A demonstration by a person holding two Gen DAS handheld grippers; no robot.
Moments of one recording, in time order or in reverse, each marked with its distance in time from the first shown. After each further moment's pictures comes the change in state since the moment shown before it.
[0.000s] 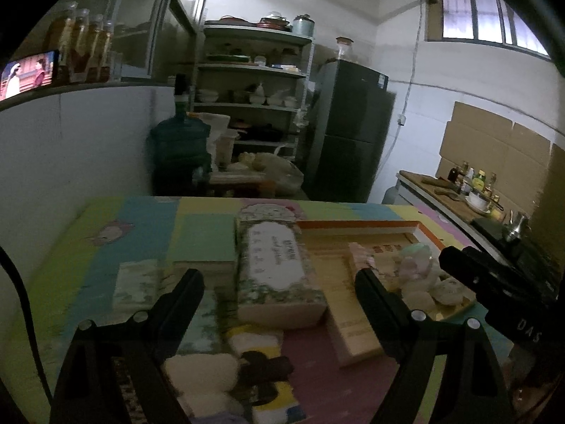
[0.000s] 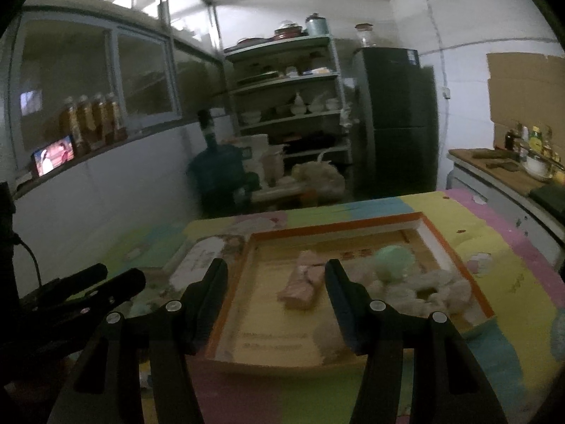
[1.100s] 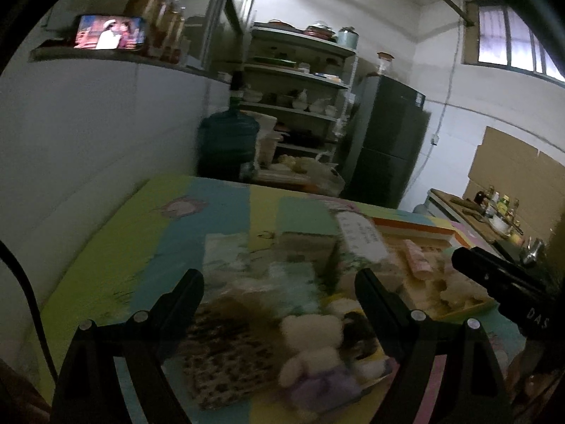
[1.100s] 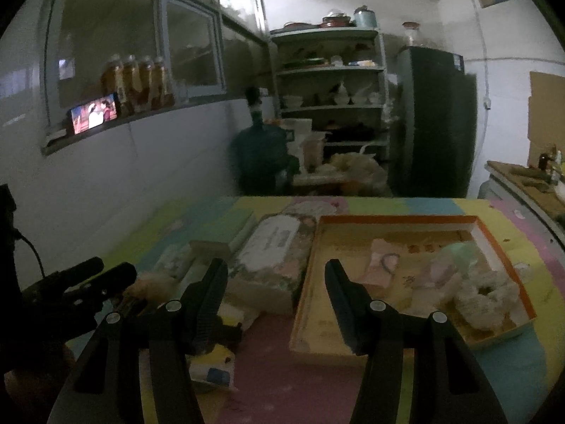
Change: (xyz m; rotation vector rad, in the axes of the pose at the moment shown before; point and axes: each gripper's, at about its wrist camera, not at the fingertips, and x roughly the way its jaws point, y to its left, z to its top) left arm -0.041 0.090 -0.034 -0.115 -0.029 0.104; right arm 0.017 0.073 -0.016 -0.109 0.067 0.116
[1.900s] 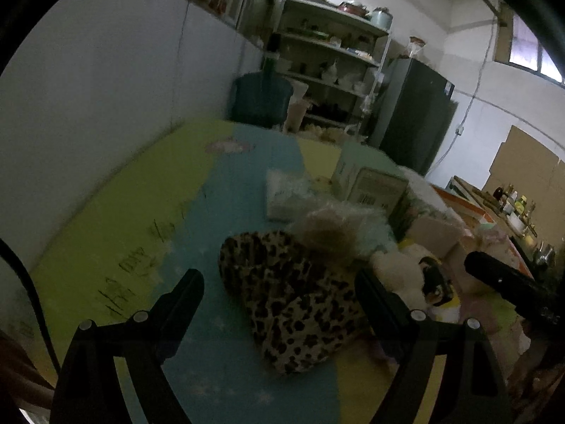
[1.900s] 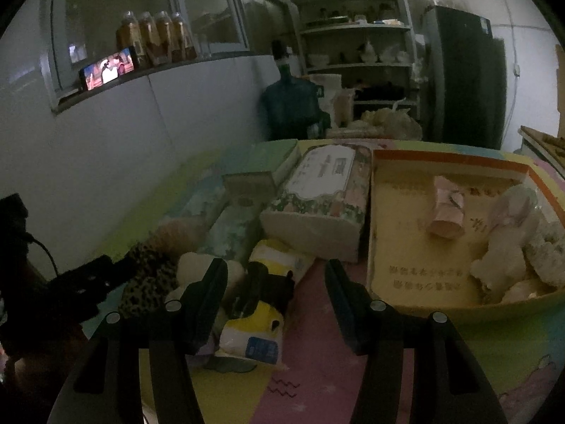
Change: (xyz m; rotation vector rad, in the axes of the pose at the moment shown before) left arm 0.023 0.063 -0.049 -0.093 0.134 0.044; right arm 0.047 0.021 -0.042 0.022 0.154 0.115
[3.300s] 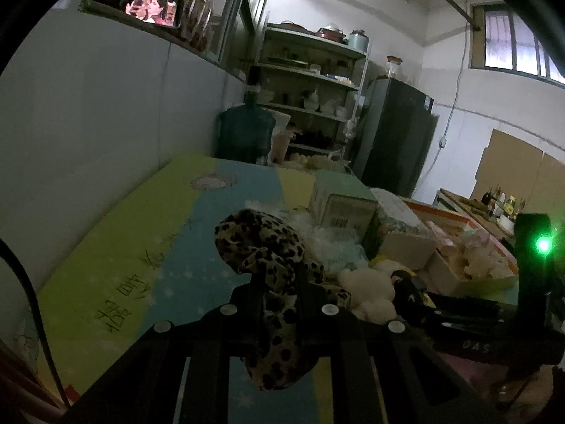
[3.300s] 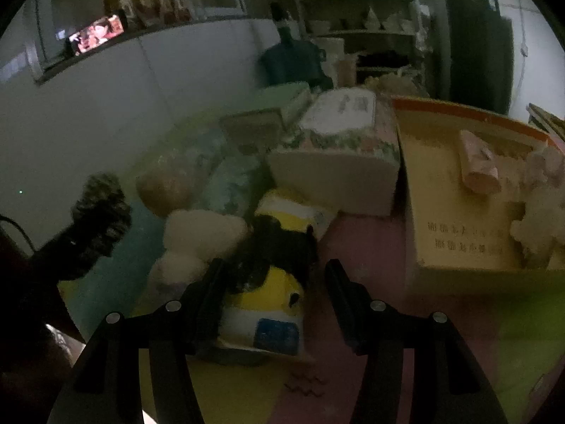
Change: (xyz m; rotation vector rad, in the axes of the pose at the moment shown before) left arm -0.027 -0.015 -0.004 0.068 -0.158 -0.042; right arm 0.040 0.009 -0.021 0.020 0.146 0.000
